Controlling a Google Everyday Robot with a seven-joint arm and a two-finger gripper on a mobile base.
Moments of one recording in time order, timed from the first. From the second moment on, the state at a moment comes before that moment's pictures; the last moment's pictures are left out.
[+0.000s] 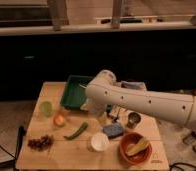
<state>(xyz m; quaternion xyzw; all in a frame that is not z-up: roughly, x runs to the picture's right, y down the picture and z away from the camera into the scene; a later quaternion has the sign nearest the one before) -0.023 0.144 0.723 -0.24 -0.20 -0.38 0.87</state>
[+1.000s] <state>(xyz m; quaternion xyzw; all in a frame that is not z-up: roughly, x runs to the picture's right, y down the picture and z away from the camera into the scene) -0.053 0.176 0.765 -0.27 -0.22 -0.39 0.85</state>
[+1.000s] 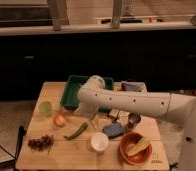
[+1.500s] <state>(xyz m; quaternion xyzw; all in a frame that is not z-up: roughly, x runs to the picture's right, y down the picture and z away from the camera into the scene) -0.054 0.196 0.789 -0.28 -0.23 -0.37 0.86</state>
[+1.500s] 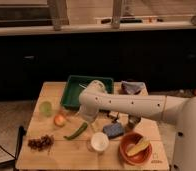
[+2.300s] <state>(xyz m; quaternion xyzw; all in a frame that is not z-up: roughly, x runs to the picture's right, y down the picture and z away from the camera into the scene) -0.069 0.237 0.821 -0.32 -0.26 -0.38 0.83</state>
